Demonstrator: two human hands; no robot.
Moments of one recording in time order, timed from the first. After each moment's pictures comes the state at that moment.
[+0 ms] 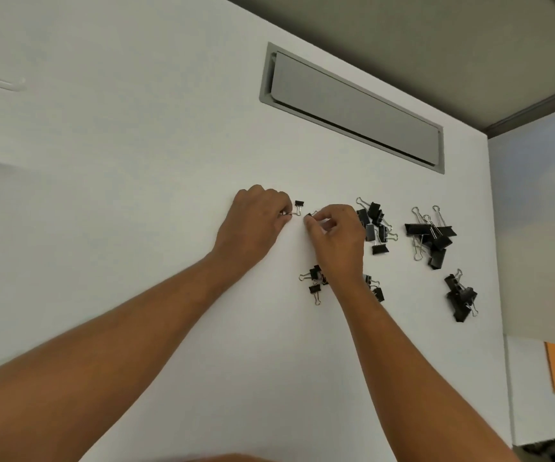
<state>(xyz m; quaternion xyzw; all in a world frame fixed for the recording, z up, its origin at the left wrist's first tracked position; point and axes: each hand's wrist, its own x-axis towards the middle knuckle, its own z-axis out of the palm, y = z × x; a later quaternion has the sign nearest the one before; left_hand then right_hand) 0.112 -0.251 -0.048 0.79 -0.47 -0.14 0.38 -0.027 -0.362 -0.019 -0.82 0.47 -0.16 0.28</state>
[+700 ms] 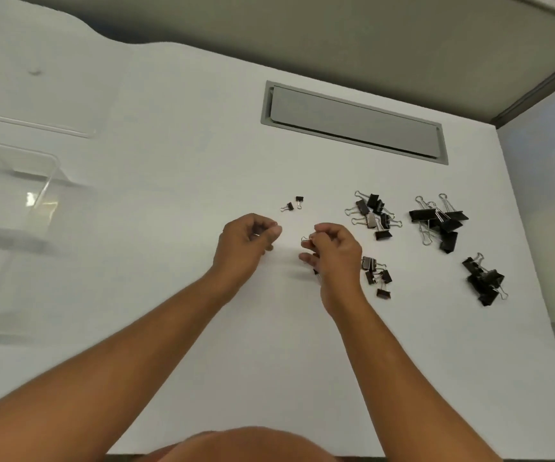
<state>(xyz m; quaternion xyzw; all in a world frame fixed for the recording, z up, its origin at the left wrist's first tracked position) 0.060 -0.177 0.006 0.71 -0.16 -0.36 0.58 -0.064 -0.284 0.034 -0.49 0.53 -0.25 0.64</state>
